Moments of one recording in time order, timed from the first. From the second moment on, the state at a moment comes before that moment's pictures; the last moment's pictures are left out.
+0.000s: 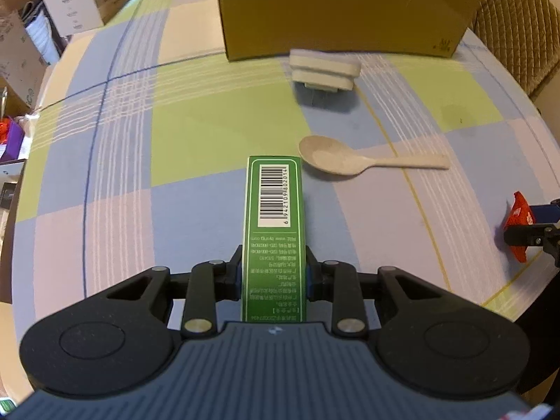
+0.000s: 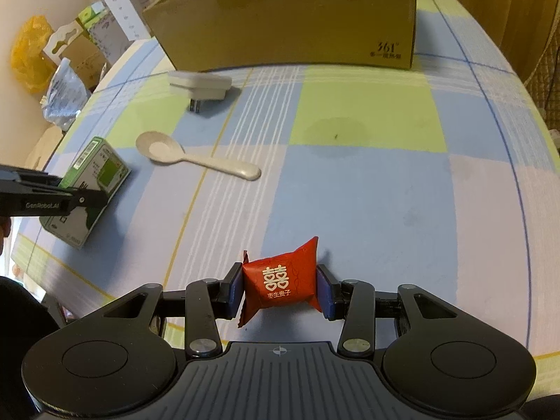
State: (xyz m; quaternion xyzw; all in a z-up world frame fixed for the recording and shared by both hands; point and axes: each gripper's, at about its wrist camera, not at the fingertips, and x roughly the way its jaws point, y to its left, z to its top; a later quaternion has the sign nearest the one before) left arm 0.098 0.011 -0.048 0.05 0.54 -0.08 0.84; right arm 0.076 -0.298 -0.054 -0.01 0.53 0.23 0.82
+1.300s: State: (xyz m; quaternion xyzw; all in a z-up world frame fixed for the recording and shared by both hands) left arm 0.041 -0.044 0.007 -0.05 0.48 -0.11 0.87; right arm 0.053 -0.314 -0.005 0.02 0.48 0.22 0.85
